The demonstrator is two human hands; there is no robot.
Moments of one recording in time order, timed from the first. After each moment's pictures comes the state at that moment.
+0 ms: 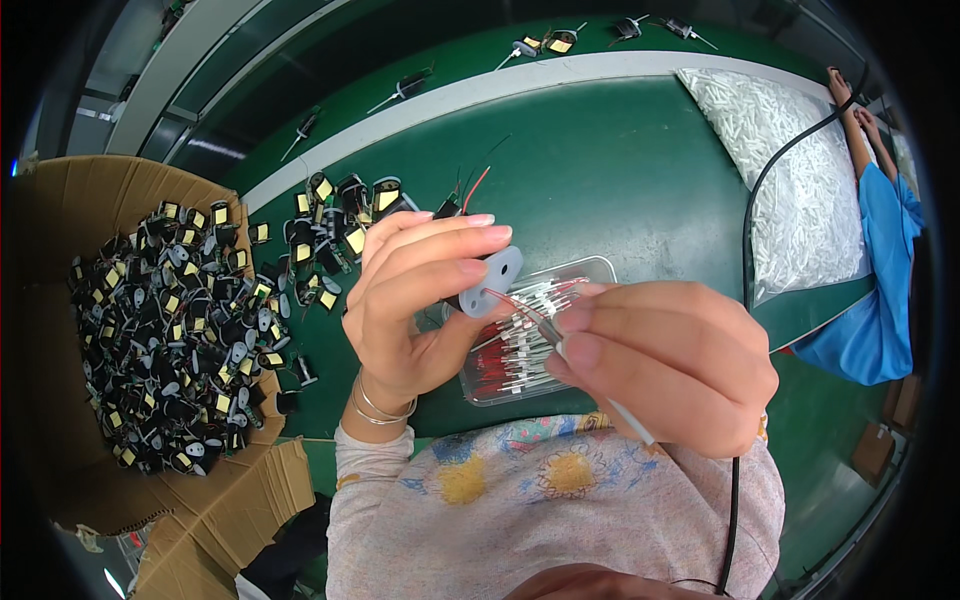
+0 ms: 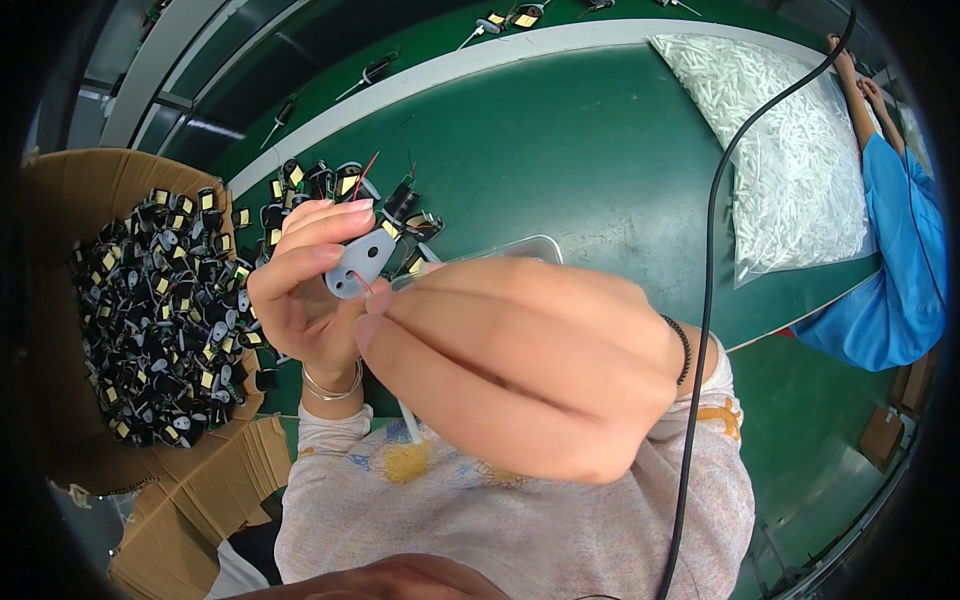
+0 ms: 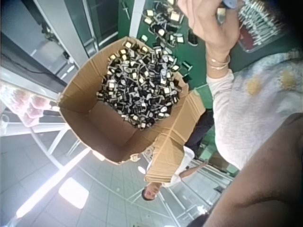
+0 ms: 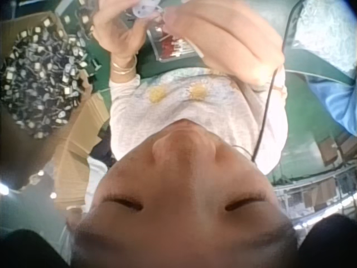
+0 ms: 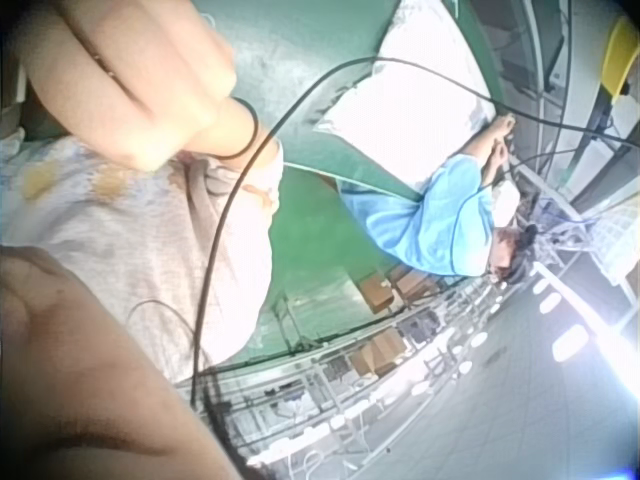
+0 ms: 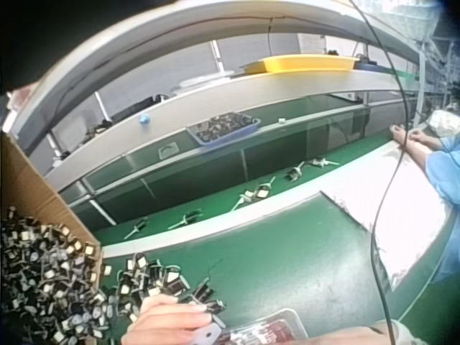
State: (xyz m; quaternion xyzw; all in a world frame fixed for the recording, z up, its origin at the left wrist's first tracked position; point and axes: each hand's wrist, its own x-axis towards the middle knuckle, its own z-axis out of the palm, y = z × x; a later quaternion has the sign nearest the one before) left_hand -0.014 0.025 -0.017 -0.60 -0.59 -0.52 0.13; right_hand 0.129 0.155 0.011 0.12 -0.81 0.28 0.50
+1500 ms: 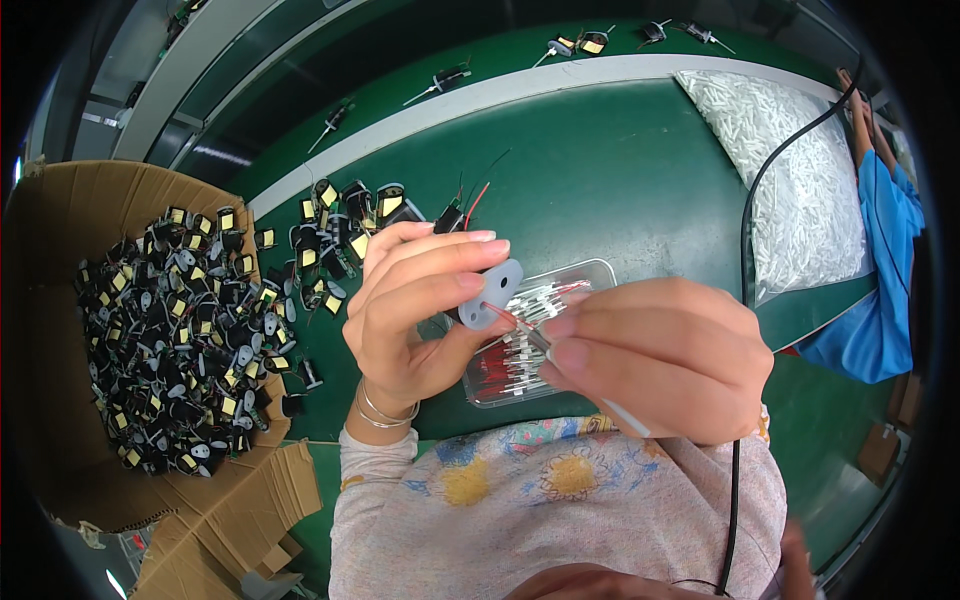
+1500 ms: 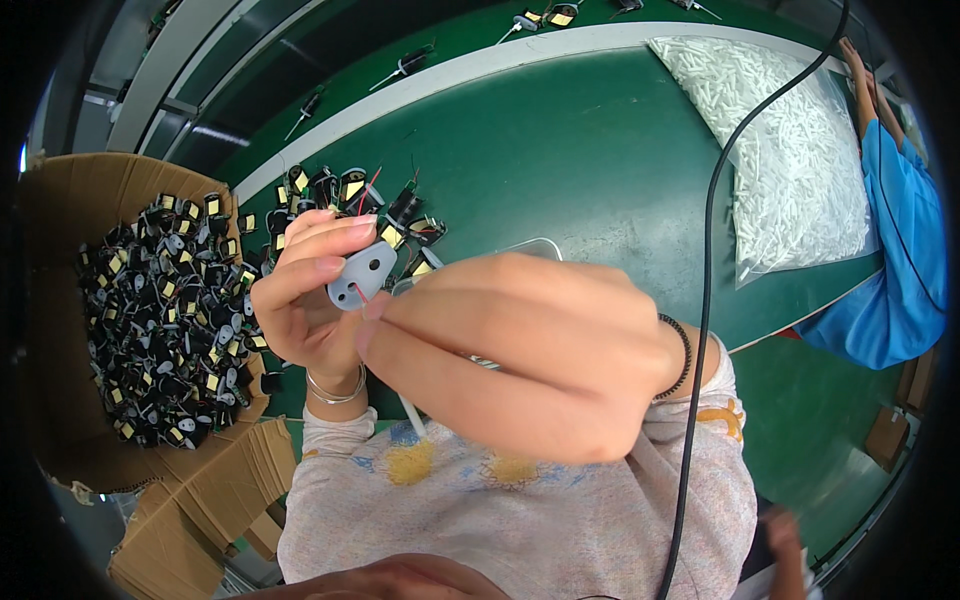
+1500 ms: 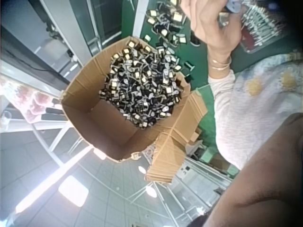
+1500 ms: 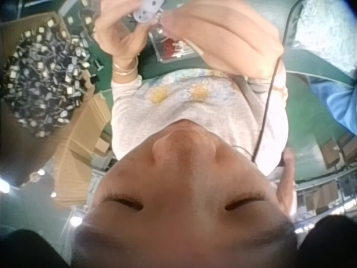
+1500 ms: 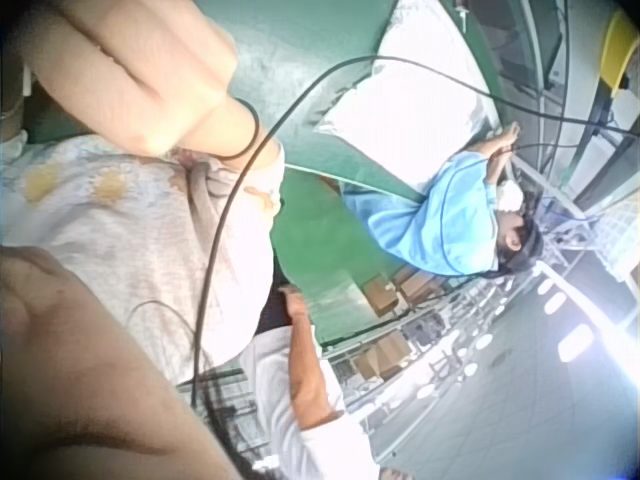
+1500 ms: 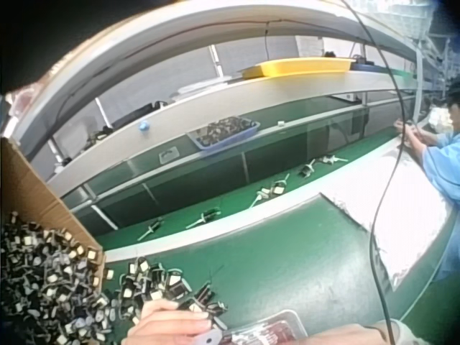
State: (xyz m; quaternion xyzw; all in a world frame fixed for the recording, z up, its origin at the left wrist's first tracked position) left_hand -0.012 0.023 -0.016 -0.61 -0.58 -0.53 0.11; right_hand 0.128 0.162 0.011 0.15 -0.80 0.32 0.48
